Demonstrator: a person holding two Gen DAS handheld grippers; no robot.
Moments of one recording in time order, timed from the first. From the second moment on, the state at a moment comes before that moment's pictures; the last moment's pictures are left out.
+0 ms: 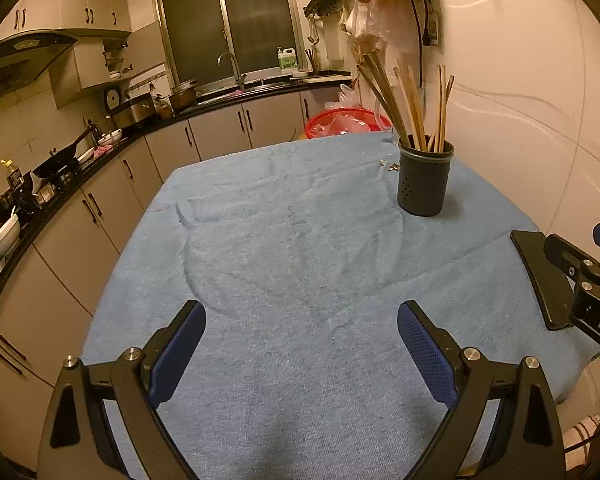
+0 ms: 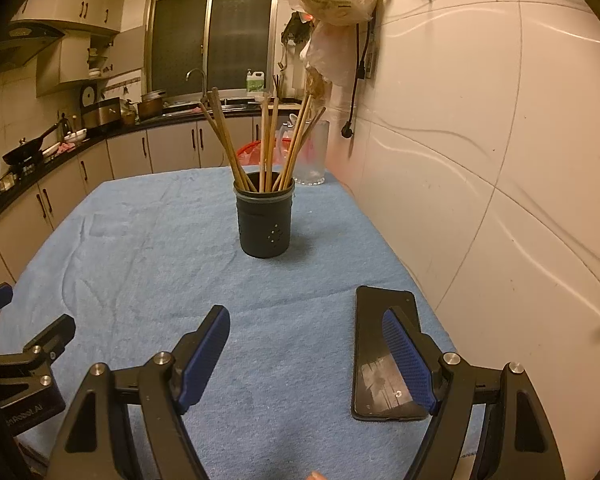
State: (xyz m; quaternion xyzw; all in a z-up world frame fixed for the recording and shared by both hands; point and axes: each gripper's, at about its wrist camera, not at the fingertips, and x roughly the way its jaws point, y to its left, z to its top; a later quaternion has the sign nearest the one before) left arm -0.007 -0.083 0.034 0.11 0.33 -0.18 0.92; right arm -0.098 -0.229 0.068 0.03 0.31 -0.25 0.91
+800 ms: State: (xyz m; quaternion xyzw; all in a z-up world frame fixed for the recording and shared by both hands) left arm -0.008 -0.082 0.034 0.11 0.33 -0.18 0.92; right arm -0.095 -0.228 0.065 0.03 0.32 -0.25 0.91
